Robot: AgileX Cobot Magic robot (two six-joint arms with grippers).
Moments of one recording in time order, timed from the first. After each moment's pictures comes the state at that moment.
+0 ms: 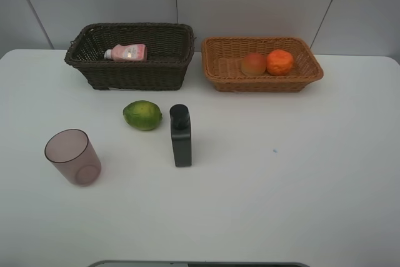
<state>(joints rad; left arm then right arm) -0.04 -0.01 -0.50 -0.05 1.07 0.01 0.17 0.24 -0.71 -0.09 1.10 0.10</state>
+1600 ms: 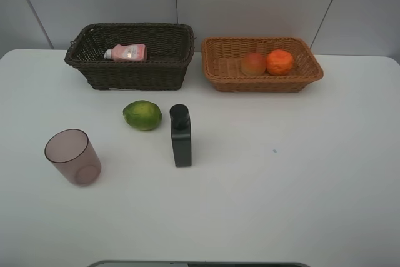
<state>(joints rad) -0.04 -0.01 -0.50 -0.05 1.07 0.01 -0.08 0.00 -0.52 -0.09 1.06 0.06</state>
